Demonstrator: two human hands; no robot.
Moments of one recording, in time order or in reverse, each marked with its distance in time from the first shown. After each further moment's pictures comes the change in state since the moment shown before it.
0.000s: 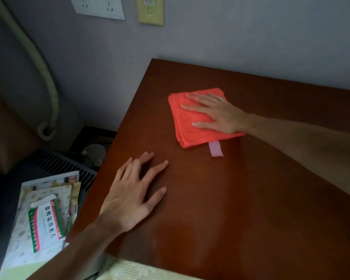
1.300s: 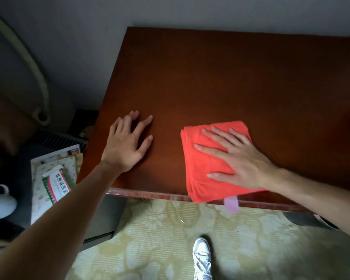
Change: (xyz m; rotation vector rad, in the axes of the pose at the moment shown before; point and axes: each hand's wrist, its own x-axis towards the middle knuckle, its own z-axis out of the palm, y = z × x) left_hand -0.003 0.015 -0.001 0.171 0.003 -0.002; right_hand -0.245 -0.168 0.044 0.039 0.058 0.122
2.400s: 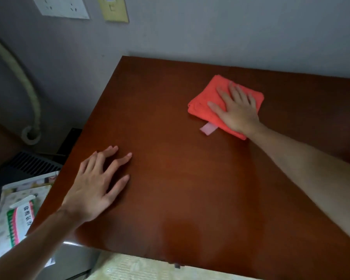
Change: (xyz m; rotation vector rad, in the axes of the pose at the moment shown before) left_hand 0.005 0.001 0.000 -0.043 -0.033 -0.029; right_hand 0.157 0.190 -0.027 0.141 0.148 0.658
